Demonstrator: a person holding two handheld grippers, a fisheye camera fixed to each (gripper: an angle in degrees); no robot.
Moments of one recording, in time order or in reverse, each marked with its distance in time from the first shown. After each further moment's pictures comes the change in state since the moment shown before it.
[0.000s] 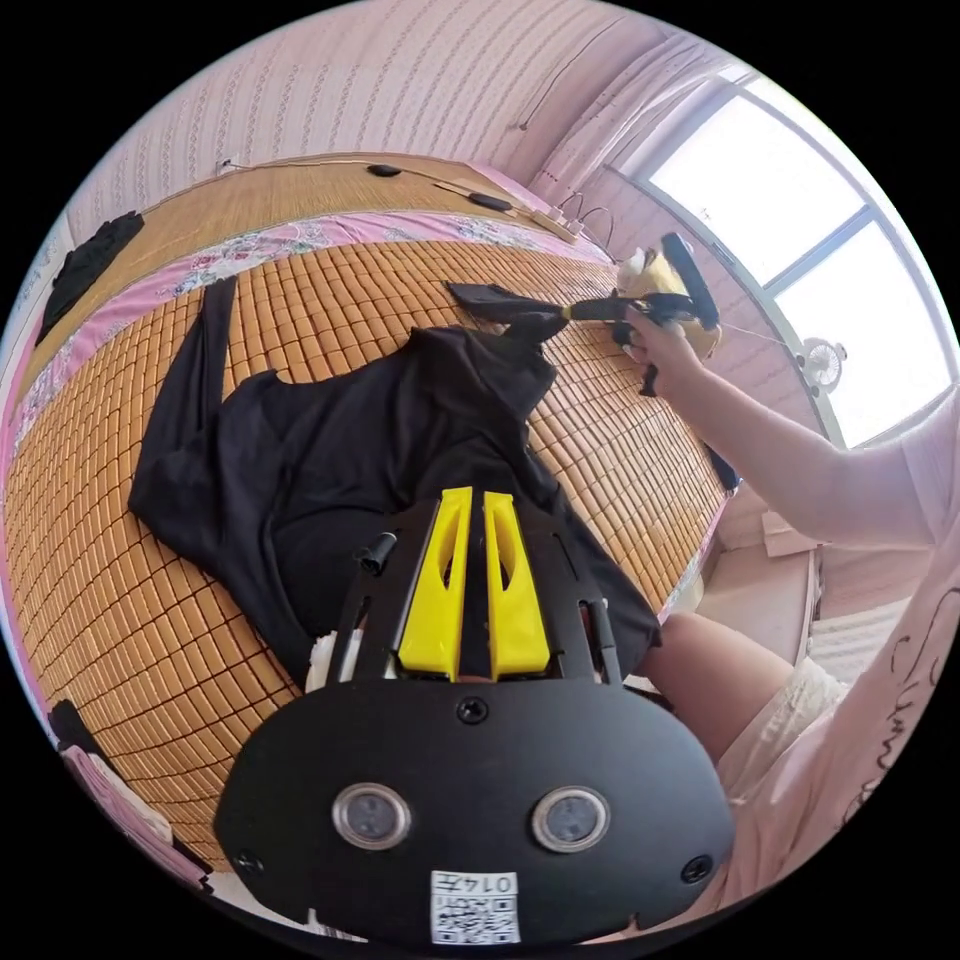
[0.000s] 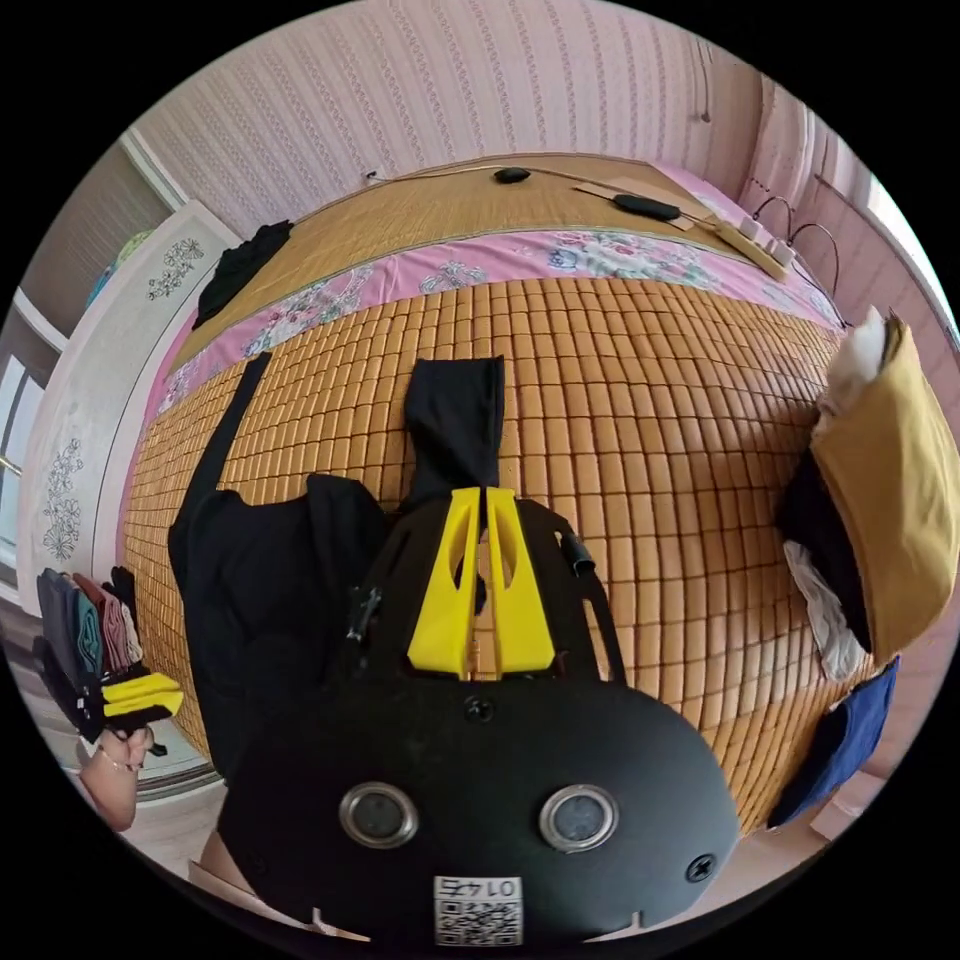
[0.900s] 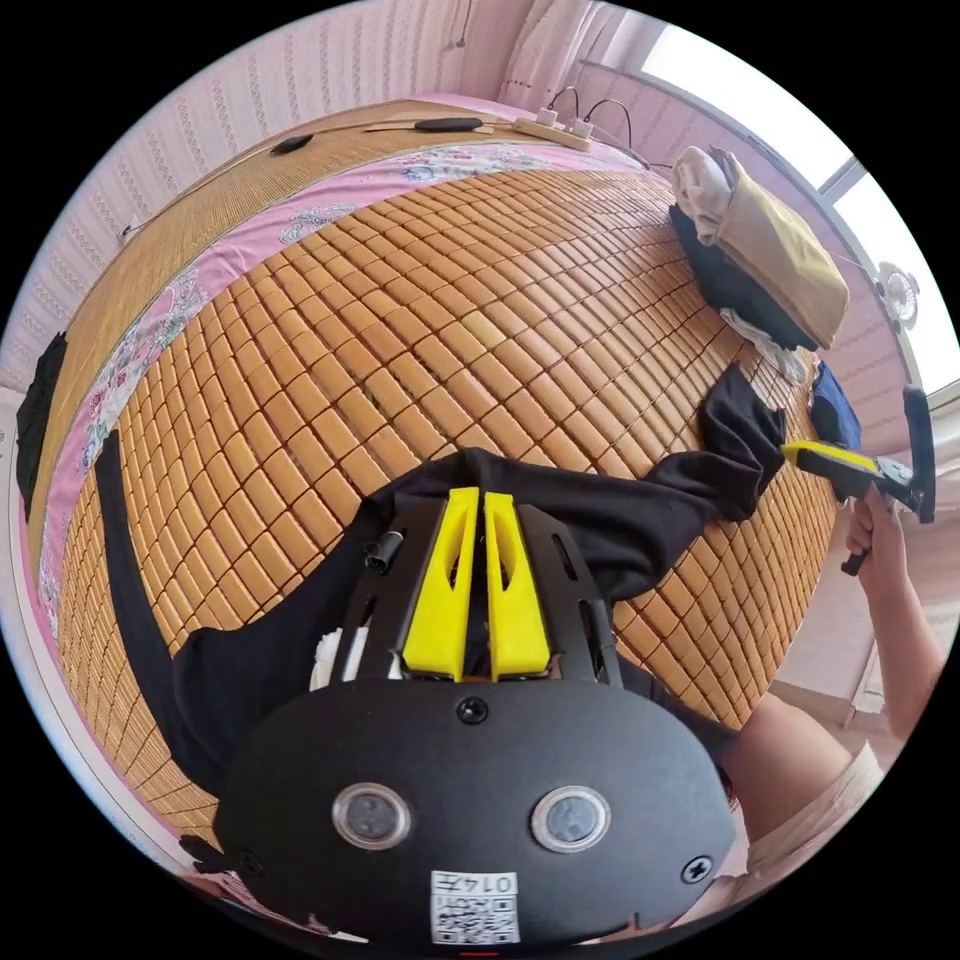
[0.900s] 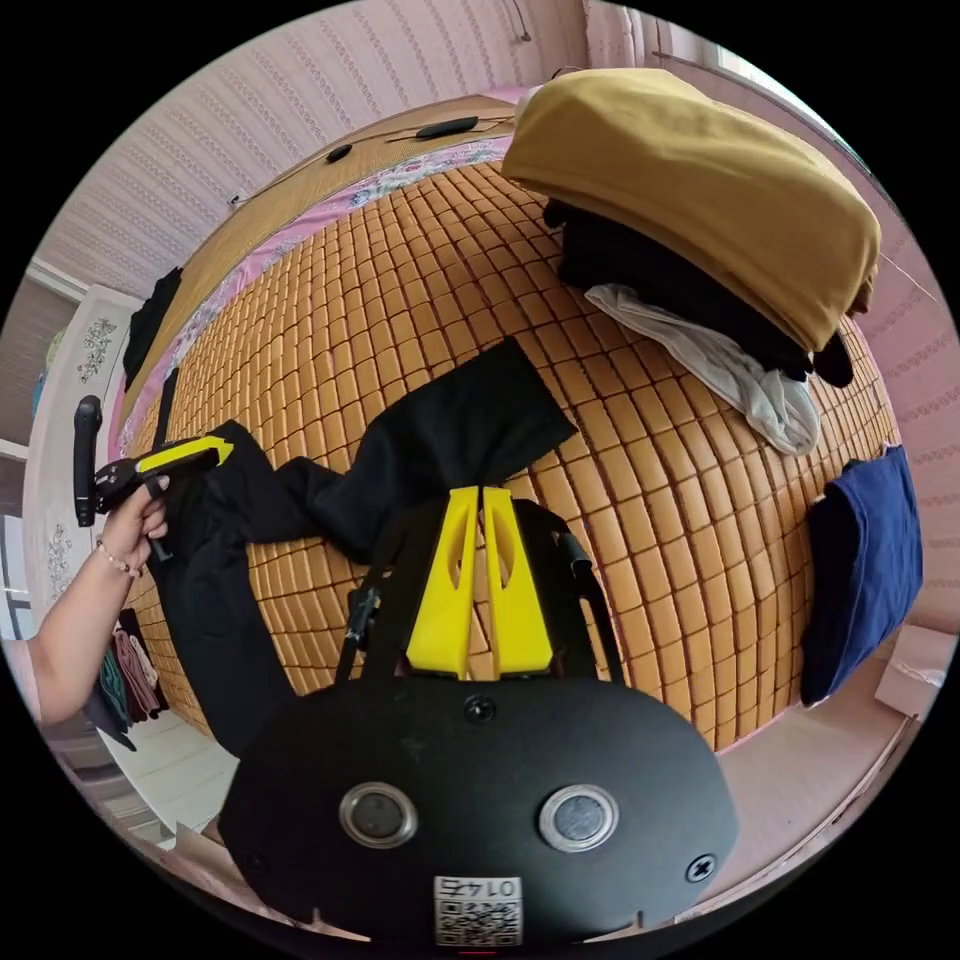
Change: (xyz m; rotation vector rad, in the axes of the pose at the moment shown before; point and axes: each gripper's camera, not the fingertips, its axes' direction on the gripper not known) left arm 0.072 -0.255 0.115 -0.202 -0.189 0.176; right arm 0.139 0.125 -0.007 -0.135 0.001 0.295
